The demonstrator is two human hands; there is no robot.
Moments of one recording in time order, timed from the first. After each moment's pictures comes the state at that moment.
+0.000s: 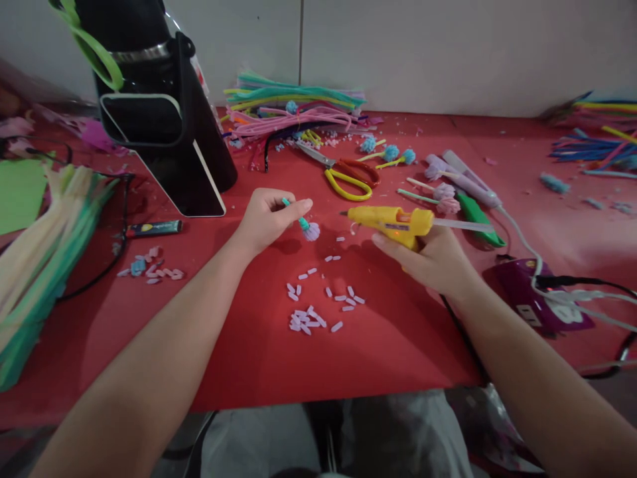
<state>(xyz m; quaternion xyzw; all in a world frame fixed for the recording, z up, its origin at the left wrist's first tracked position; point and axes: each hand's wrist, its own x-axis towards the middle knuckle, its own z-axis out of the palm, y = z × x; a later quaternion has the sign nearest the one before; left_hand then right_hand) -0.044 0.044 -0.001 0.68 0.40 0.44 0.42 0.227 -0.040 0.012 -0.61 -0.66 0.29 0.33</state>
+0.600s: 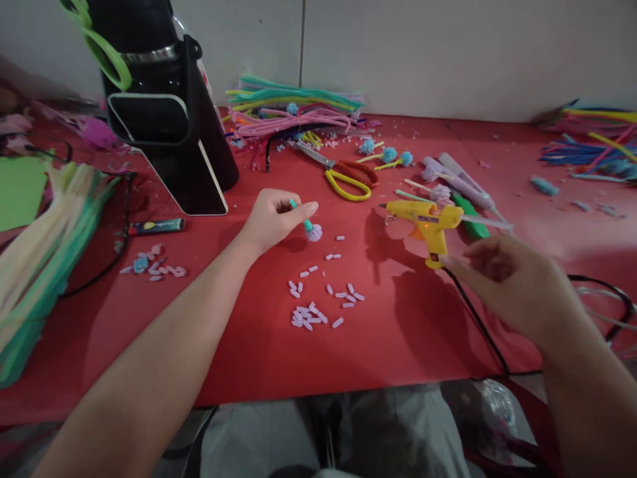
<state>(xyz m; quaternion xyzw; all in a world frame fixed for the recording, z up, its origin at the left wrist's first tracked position) -0.041 0.041 0.000 0.70 0.40 0.44 0.40 0.290 -0.092 0.024 -0.75 -0.60 0.09 0.26</state>
